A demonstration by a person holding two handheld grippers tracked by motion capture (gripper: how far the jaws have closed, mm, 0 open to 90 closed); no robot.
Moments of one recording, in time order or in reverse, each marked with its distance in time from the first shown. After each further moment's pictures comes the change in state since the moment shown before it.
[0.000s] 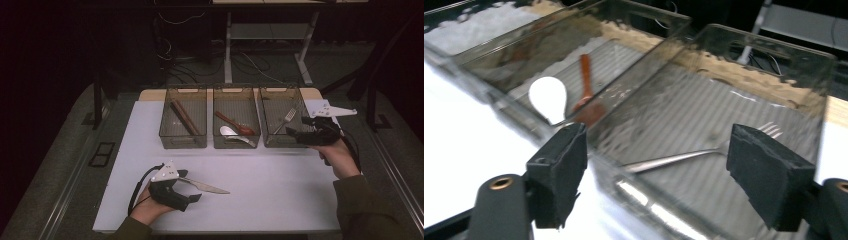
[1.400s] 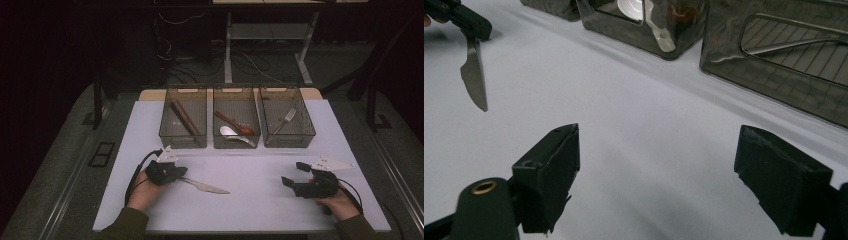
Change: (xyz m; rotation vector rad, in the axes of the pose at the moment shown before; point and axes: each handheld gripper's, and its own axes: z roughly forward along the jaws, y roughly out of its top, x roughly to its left) left arm 0.051 0.009 0.010 0.226 0.131 0.028; right arm 0.053 -0.106 -0.025 0.026 0.143 0.038
